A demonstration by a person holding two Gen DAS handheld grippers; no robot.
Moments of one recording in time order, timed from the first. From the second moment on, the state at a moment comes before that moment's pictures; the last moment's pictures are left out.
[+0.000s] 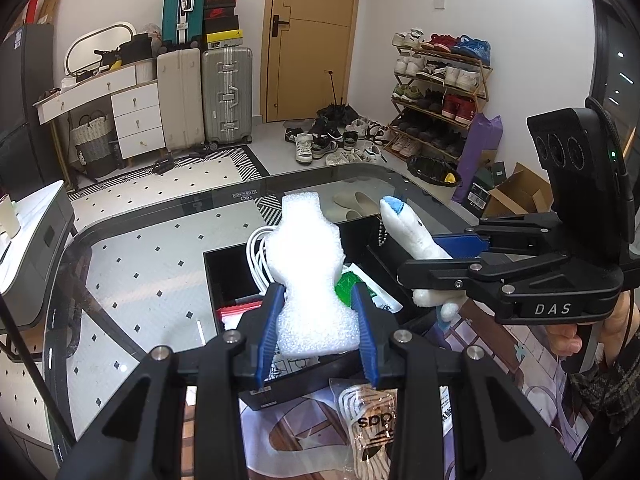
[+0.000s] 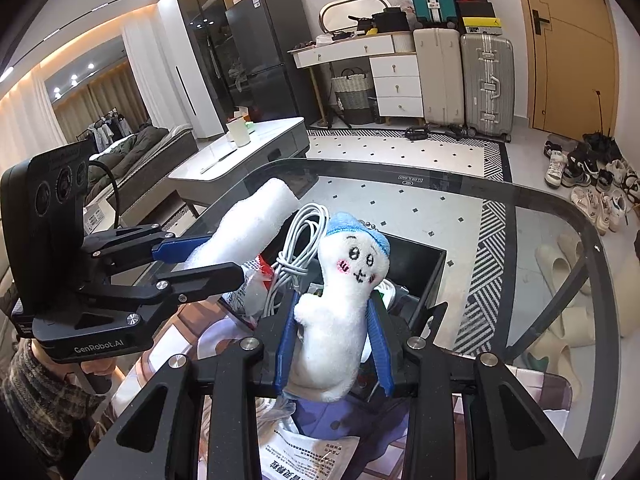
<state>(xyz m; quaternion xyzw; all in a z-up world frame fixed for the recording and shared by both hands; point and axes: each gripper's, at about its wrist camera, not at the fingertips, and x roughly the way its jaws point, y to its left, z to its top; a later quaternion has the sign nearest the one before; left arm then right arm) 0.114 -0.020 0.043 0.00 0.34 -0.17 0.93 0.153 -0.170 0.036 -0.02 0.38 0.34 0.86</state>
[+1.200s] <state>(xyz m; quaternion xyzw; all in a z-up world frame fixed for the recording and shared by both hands) 0.132 -0.031 0.021 -0.01 0.39 -0.17 0.91 0.177 -0.155 0.010 -0.03 0.40 0.32 0.86</state>
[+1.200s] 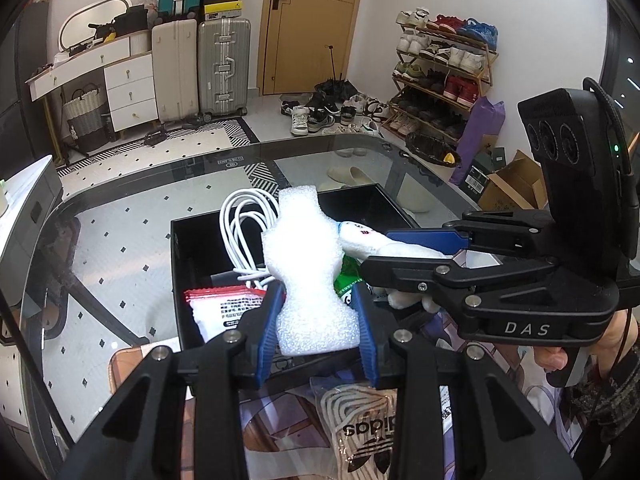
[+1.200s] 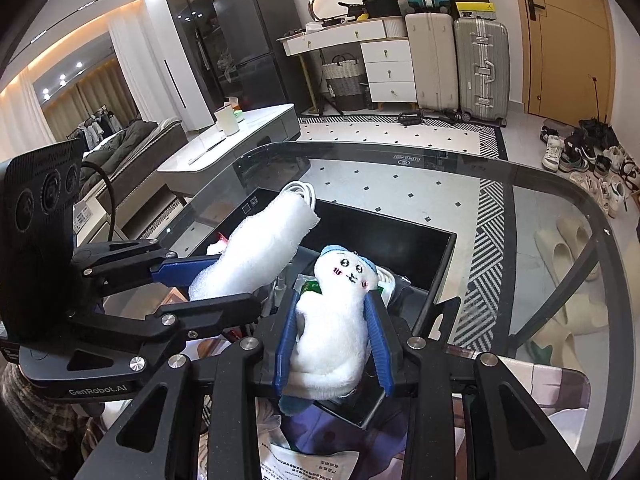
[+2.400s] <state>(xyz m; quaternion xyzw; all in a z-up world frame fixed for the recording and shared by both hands) 0.115 -0.020 0.042 0.00 0.36 -0.14 0.92 0.163 -0.180 0.038 -0.01 0.37 0.32 0.87</state>
